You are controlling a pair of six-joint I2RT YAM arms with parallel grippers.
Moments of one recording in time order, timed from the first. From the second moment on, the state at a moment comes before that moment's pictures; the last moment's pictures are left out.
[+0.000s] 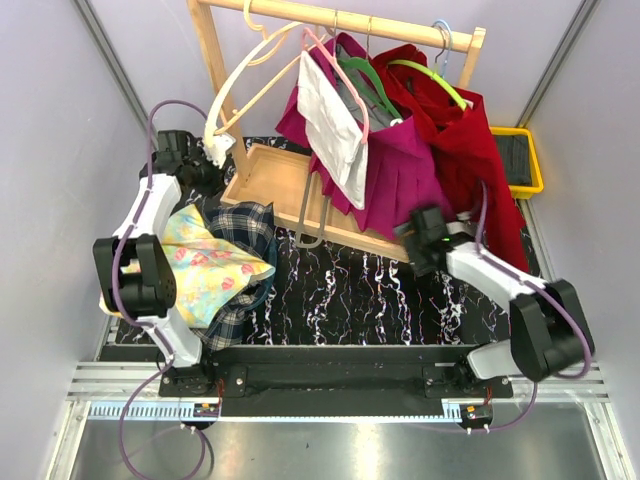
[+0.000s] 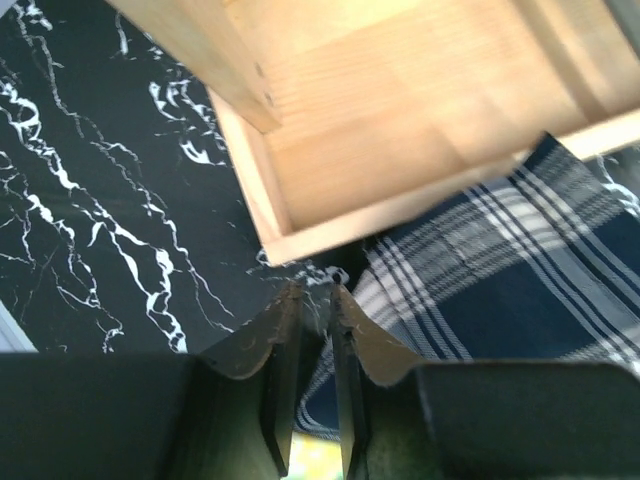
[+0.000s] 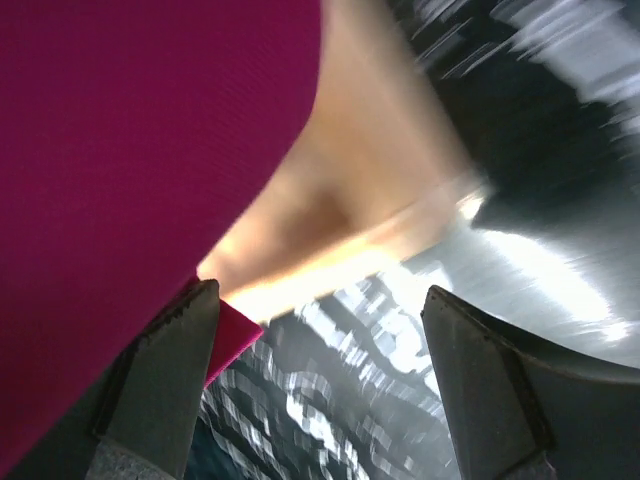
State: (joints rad) left arm 0.08 1.76 1.47 -0.54 0.45 0.61; right arm 0.35 1.37 0.78 -0.37 0.28 1.44
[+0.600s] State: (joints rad) left arm -0.34 1.25 1.11 -0.52 0.44 0.65; right arm 0.57 1.47 0.84 -0.13 0.22 1.29
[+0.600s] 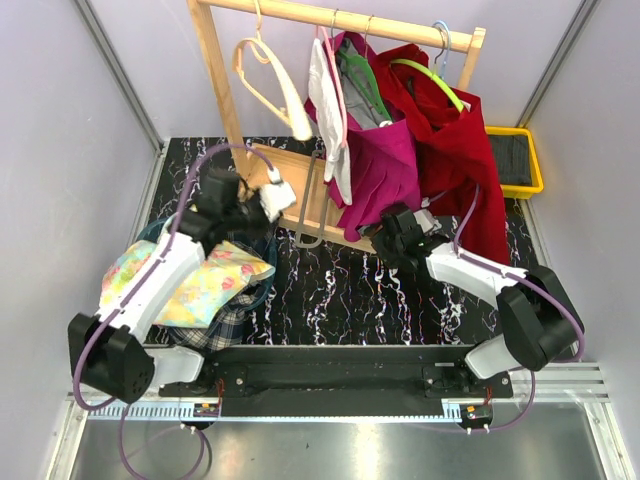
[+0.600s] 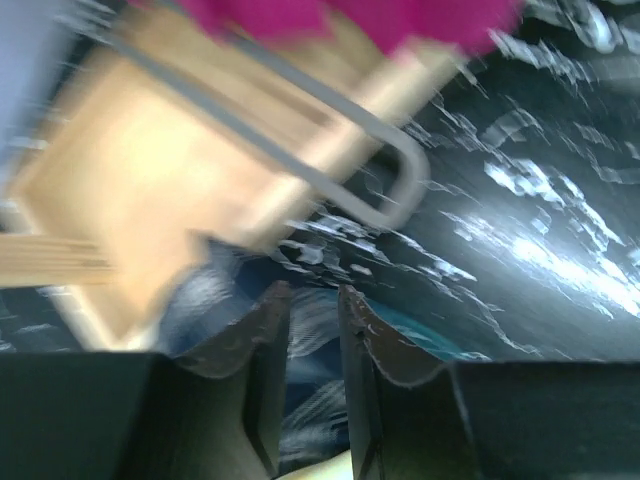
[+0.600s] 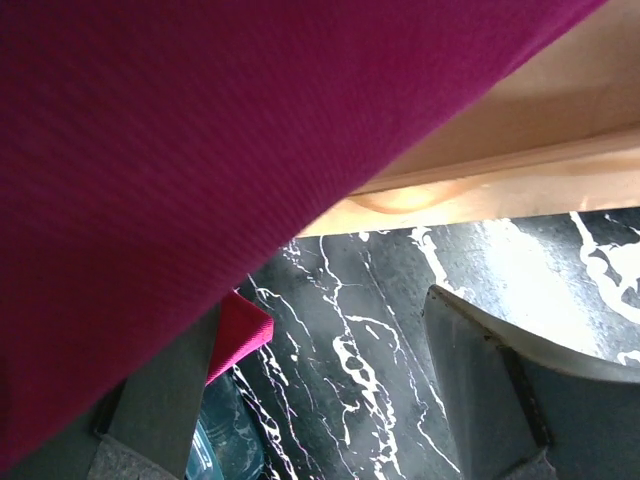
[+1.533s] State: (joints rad) left arm -0.84 1.44 0.73 0.12 -0.26 0.64; right arm 0.57 1.19 0.65 0.05 0.22 1.09
